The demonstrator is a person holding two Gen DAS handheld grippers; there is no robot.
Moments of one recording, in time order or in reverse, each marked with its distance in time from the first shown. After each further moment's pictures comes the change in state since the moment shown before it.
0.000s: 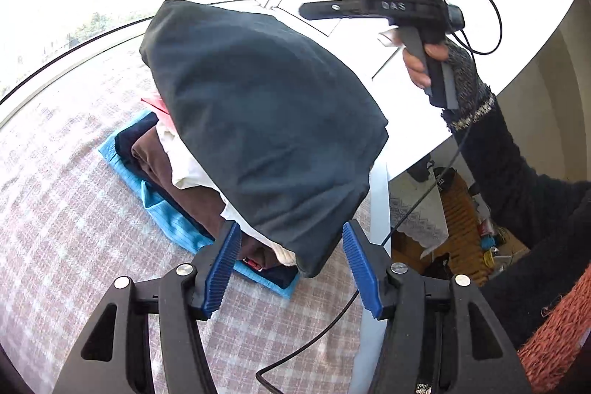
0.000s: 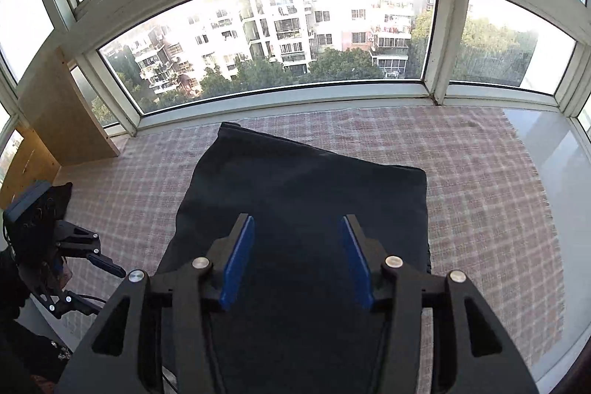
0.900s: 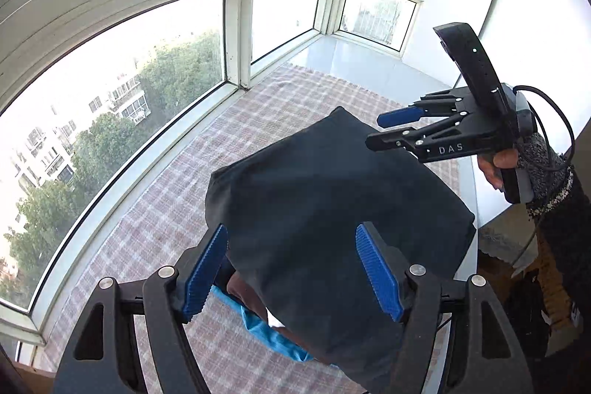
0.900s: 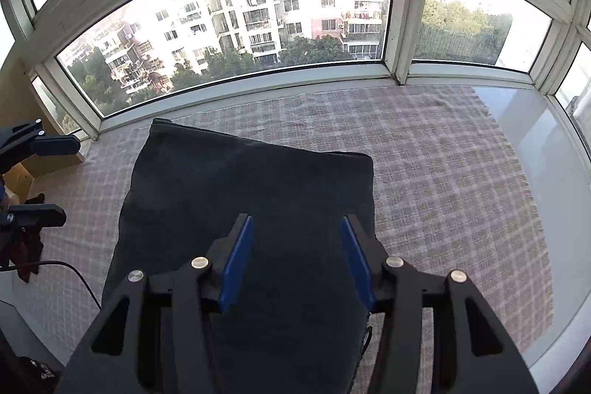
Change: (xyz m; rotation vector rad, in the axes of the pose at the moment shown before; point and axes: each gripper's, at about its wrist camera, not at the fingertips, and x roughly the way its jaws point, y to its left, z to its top) left arm 0.028 -0.035 0.164 0.152 -0.026 0.437; right arm 0.024 -0.061 0.031 0.027 0.066 -0.098
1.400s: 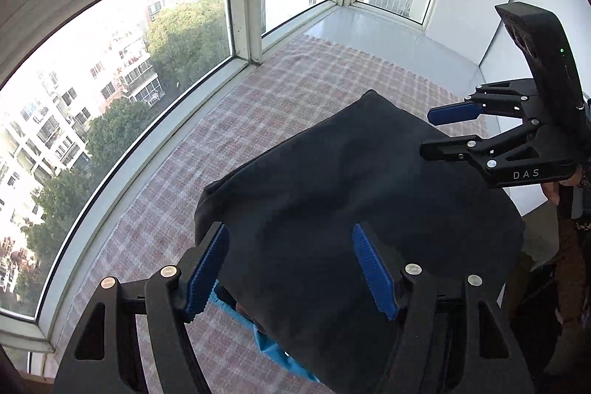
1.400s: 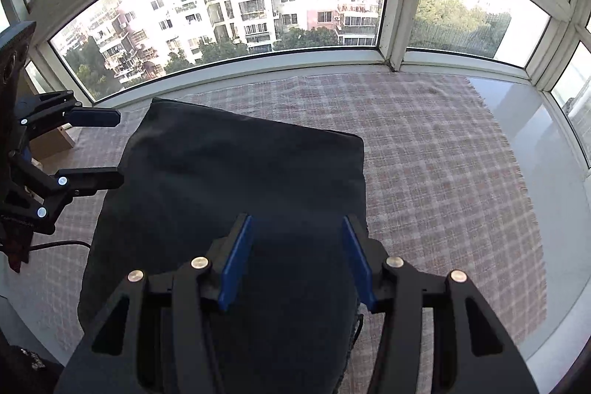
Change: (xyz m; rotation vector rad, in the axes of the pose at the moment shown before) left arm 0.046 -0.012 0.002 0.029 0.076 0.056; right arm -0.021 -0.003 -0.035 -0.027 0.018 -0.018
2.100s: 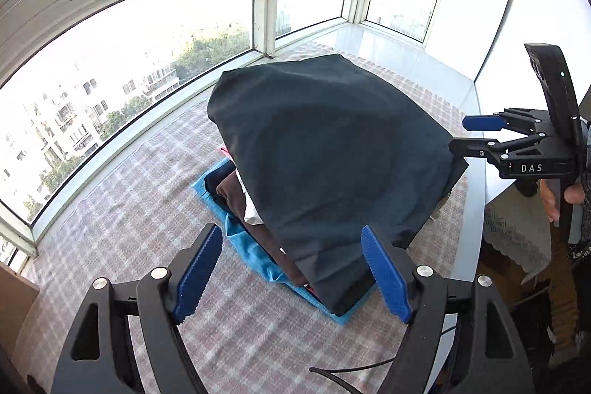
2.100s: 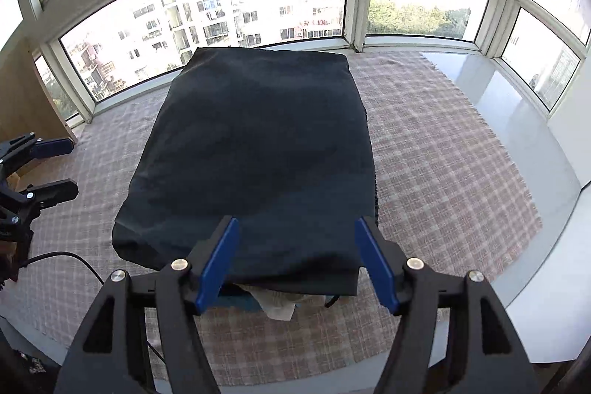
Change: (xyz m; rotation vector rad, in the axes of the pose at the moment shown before) left arm -0.087 -0.048 -0.124 -0.162 -0.097 0.060; right arm -0.065 0.055 -0.117 0.167 -0.091 -0.100
